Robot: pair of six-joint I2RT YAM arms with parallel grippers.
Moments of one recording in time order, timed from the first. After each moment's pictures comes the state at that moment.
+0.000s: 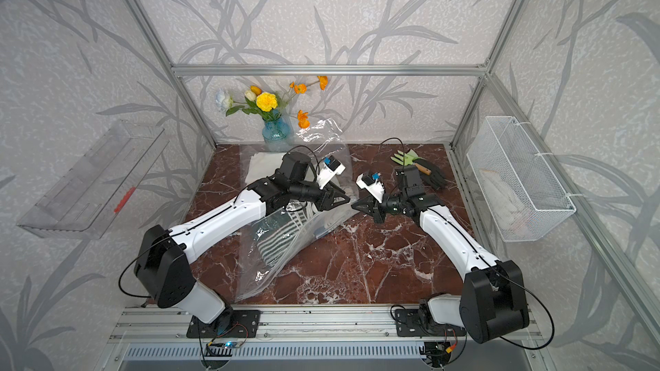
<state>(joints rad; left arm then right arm) -0.64 1.60 1.31 -0.32 0.63 -0.03 0.25 1.33 0.95 -0.40 -0.99 -0.45</state>
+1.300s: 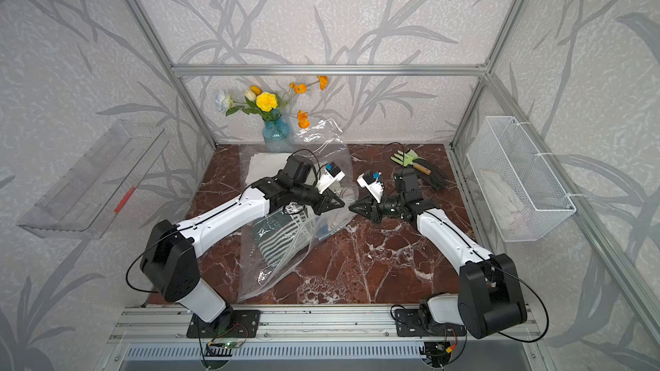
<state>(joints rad) -0.64 1.64 1.31 -0.42 0.62 0.01 0.27 1.35 0.87 -0.21 -1.03 -0.20</state>
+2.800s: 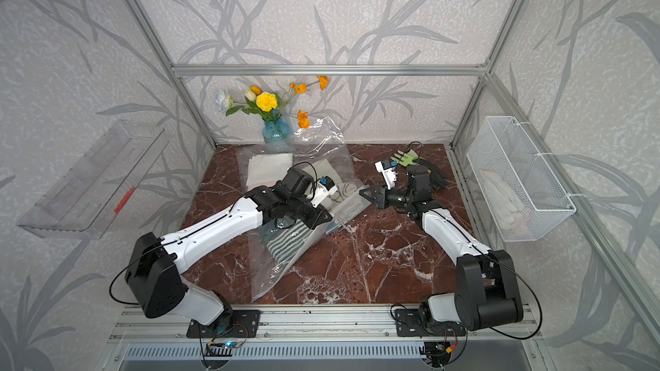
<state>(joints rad) -0.71 1.53 1.24 -0.67 0.35 -0.07 0.14 1.38 0.84 0.03 -0.95 0.31</state>
